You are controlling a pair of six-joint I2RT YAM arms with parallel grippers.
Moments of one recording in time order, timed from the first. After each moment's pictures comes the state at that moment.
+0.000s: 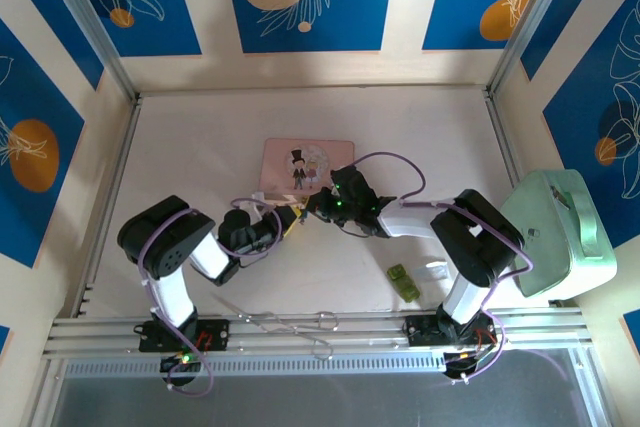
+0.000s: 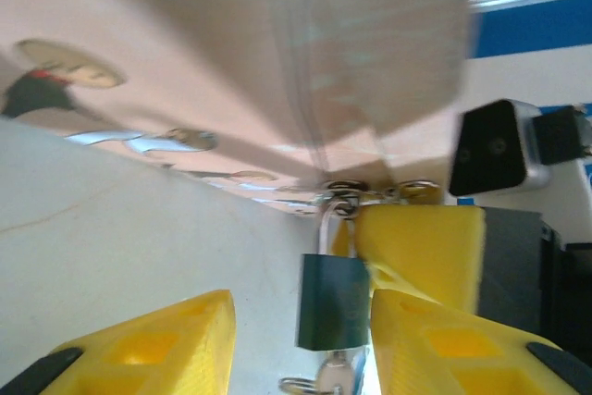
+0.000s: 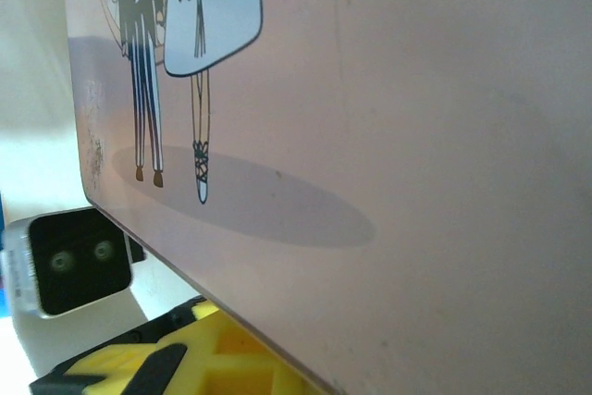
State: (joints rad) left arm -0.59 1.81 0.25 1.28 0.31 -1.31; right arm 0.72 1.70 0.78 0.25 -0.28 1.11
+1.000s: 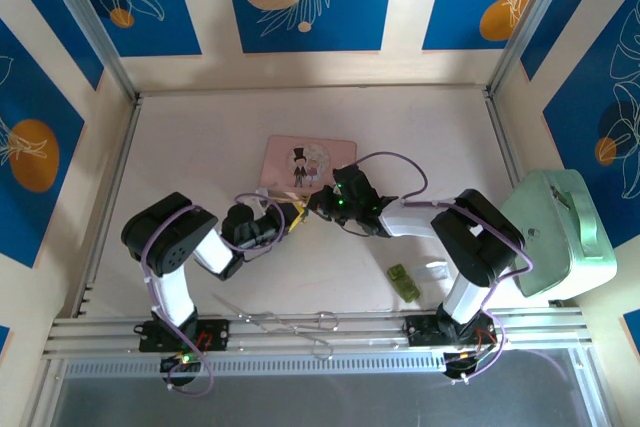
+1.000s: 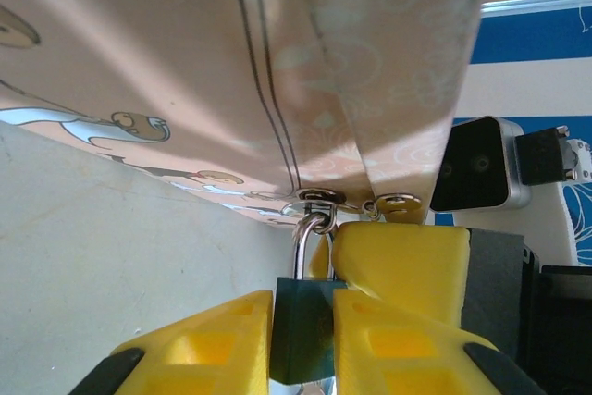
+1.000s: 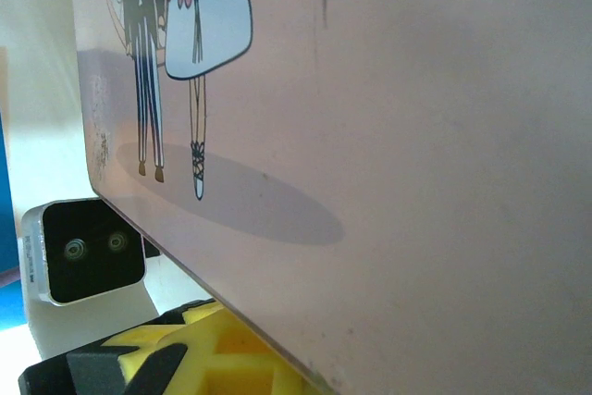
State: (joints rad) left arm -0.59 1.83 0.31 1.27 0.34 -1.38; right arm 0.71 1.70 0.78 0.27 -0.28 1.13
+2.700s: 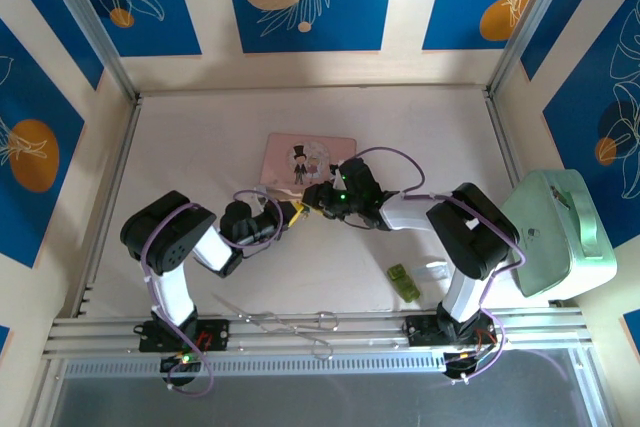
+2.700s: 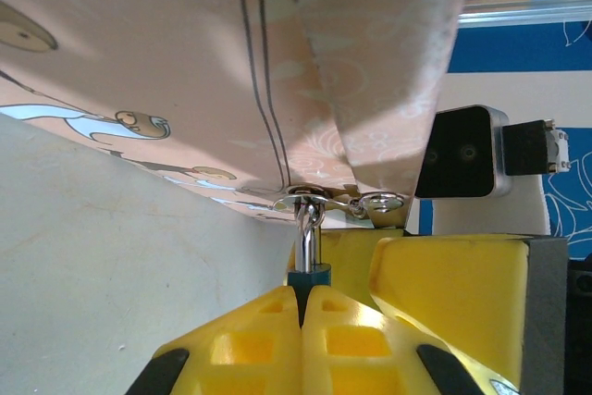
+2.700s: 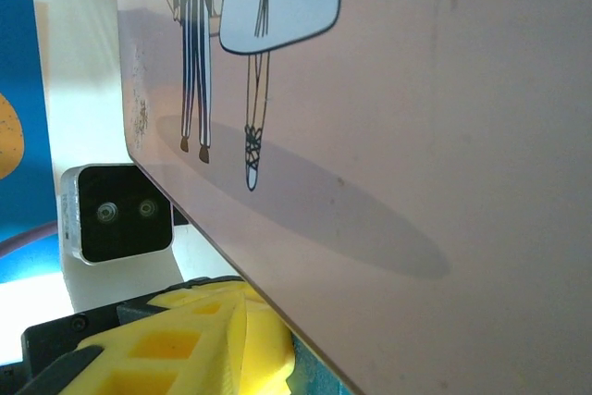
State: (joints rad) left arm -0.57 1.83 0.32 1.28 0.37 -1.41; right arm 0.65 1.75 0.81 0.31 -0.46 1.07
